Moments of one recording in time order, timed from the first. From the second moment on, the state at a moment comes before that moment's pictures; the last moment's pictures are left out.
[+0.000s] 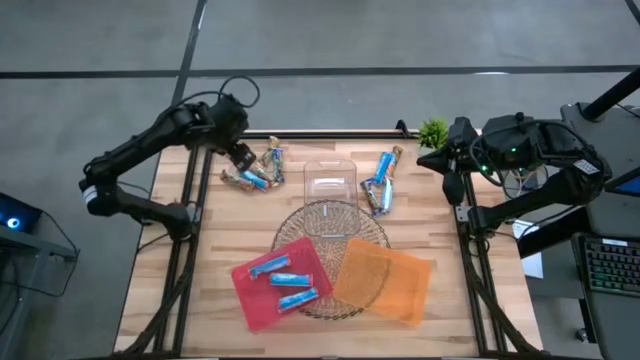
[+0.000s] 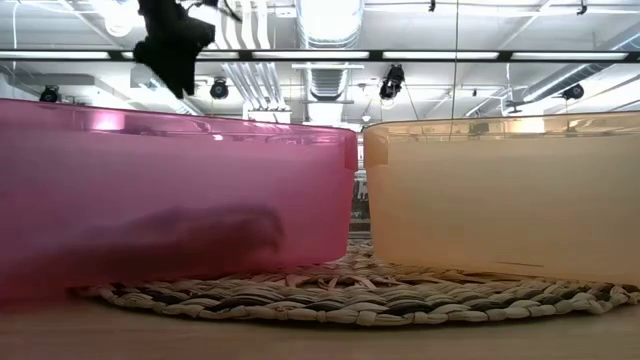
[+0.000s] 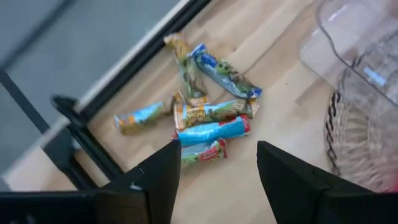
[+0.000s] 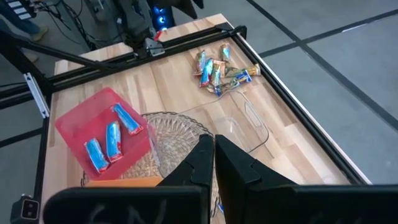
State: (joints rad) left arm 0.58 1.24 1.43 -1.30 -0.19 -0.19; right arm 0.05 1.11 1.75 -1.22 0.25 0.34
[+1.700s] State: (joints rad) left arm 0.66 1.24 0.79 -0.94 -0.10 0.52; right arm 0.05 1.11 1.75 -1.26 0.23 0.34
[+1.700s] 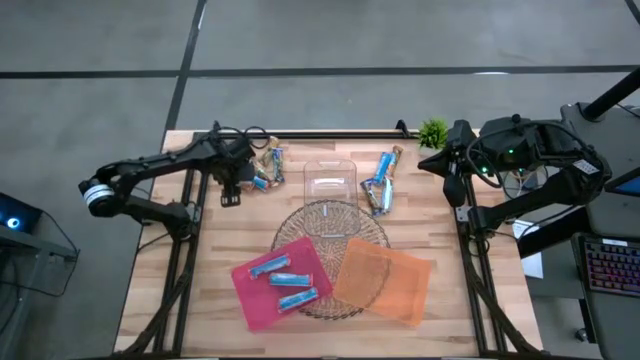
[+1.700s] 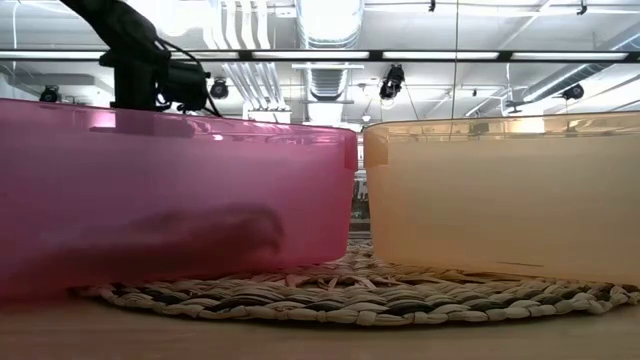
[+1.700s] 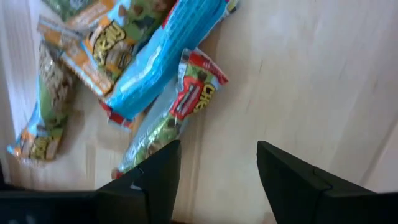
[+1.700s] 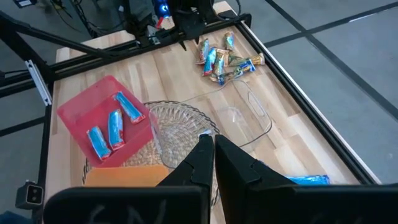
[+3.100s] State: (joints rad) left arm 0.66 1.51 0.80 -0.75 -0.20 0.60; right arm 0.05 1.11 1.75 -1.26 0.23 0.36
